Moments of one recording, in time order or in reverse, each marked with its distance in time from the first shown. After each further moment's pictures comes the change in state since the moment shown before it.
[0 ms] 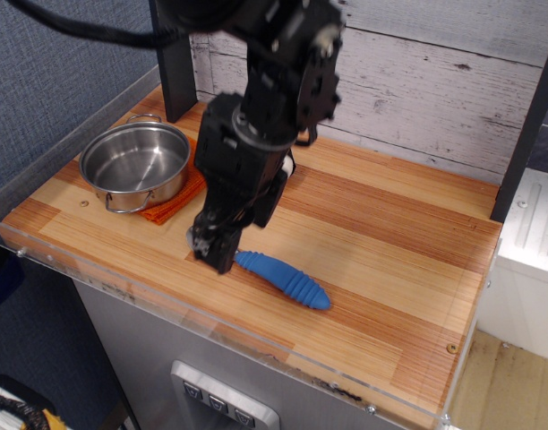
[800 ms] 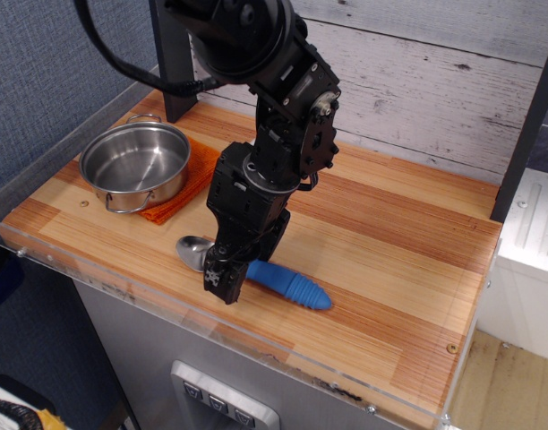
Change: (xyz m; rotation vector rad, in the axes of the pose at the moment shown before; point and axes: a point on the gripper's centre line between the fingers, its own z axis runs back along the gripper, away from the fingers) arm -0.016 -0.011 -0.042 0.041 0.061 -0.011
